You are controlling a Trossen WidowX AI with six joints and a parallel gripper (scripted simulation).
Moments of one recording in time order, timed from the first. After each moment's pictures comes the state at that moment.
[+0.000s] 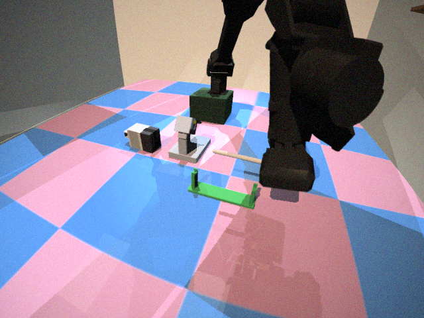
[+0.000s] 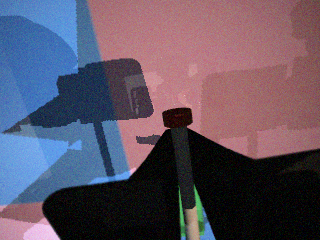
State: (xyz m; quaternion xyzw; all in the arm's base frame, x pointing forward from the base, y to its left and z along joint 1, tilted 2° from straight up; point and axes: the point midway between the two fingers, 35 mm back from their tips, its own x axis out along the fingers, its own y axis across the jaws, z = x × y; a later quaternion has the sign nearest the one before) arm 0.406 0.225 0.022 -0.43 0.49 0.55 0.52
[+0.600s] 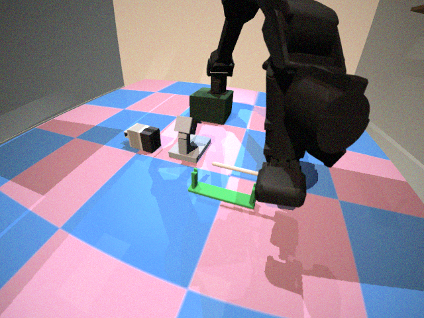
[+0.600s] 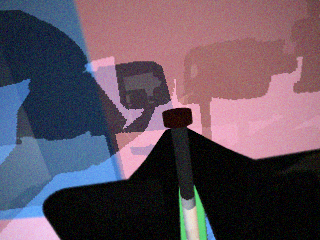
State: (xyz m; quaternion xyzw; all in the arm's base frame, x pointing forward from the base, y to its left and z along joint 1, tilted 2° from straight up) arm 0.406 0.224 -0.005 -0.43 0.49 0.55 0.53
